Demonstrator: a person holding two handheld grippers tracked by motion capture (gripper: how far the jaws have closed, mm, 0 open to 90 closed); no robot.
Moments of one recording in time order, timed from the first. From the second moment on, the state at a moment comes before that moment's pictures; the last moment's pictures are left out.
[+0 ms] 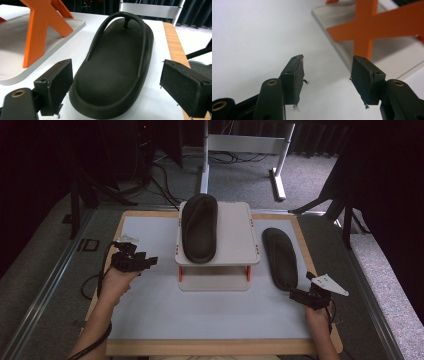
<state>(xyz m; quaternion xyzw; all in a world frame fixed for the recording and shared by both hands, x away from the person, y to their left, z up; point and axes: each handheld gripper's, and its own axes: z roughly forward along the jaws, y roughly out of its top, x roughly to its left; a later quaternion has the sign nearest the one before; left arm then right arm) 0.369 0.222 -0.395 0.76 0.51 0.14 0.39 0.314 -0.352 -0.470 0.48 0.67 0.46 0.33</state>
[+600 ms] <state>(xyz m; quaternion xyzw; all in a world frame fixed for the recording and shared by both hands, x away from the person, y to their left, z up) 0.342 0.237 -0.444 0.73 0.52 0.19 0.40 0.314 -0.346 -0.472 0.46 0.68 0.46 0.34</state>
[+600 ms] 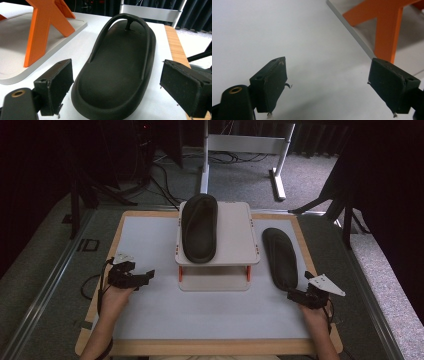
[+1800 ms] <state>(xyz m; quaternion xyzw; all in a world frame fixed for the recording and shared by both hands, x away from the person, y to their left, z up) 0.298 0.267 -0.487 0.62 0.52 0.37 0.46 0.318 -0.359 -0.471 0.50 0.68 0.44 0.31</state>
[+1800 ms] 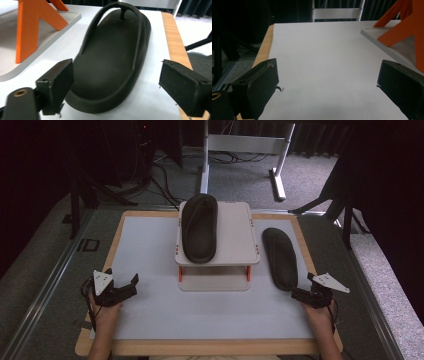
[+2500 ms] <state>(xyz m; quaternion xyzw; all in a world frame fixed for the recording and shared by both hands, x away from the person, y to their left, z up) 0.296 0.266 -0.487 0.61 0.52 0.38 0.45 0.322 -0.375 -0.452 0.53 0.67 0.42 0.29</state>
